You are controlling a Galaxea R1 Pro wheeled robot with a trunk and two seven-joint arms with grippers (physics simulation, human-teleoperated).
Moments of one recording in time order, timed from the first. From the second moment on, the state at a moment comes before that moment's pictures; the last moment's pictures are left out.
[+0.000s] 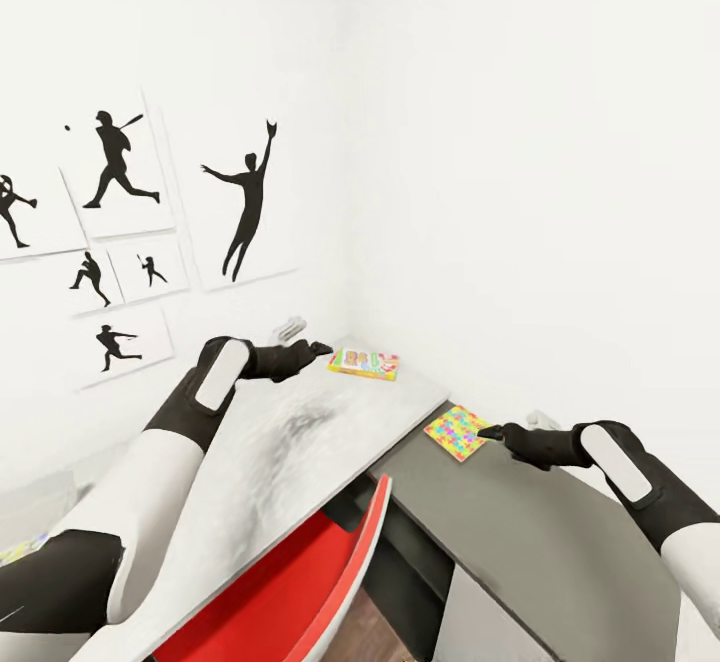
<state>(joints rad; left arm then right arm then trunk) -1.01 -0.02 -0.11 -0.83 0.84 0.86 0.11 -0.74 -0.41 0.26 -0.84 -1.03 0.88 0.08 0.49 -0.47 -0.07</state>
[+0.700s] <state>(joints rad) -0.85 0.07 -0.07 -1.19 0.85 0.98 0.02 -0.75 -0.40 0.26 -0.83 -1.01 0.88 0.09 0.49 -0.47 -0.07</state>
